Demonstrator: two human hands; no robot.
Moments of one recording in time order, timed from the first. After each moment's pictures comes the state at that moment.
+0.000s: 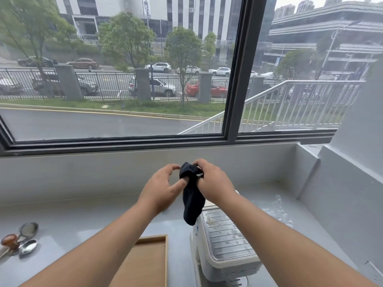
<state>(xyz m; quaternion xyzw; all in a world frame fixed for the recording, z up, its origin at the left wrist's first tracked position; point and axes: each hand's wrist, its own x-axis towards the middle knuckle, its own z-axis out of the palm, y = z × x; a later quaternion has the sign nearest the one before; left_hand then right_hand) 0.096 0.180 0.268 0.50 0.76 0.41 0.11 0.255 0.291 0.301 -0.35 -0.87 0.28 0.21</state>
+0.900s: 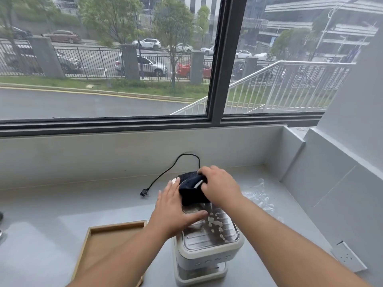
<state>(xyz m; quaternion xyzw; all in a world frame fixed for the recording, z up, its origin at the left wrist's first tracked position) 0.196 0.221 0.155 0.53 0.79 0.27 0.14 0.324 0.349 0.229 -0.40 -0.90 0.13 0.10</state>
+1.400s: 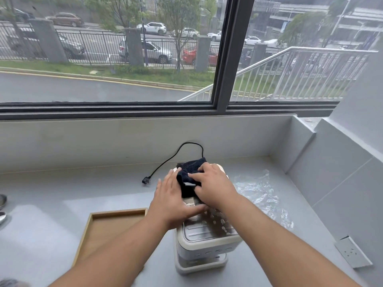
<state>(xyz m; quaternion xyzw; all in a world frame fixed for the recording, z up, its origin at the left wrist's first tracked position) 0.194 0.222 0.145 0.53 0.79 0.29 0.12 0.315 0.343 0.190 -0.32 -0.94 0.13 0.05</state>
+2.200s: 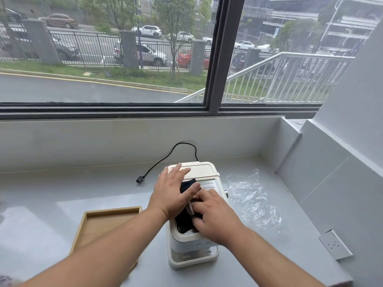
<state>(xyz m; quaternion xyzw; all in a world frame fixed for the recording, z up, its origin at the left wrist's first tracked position) 0.215 0.230 0.166 0.53 0.78 0.30 0.16 0.397 0.276 0.185 -0.26 -0.95 0.16 0.07</state>
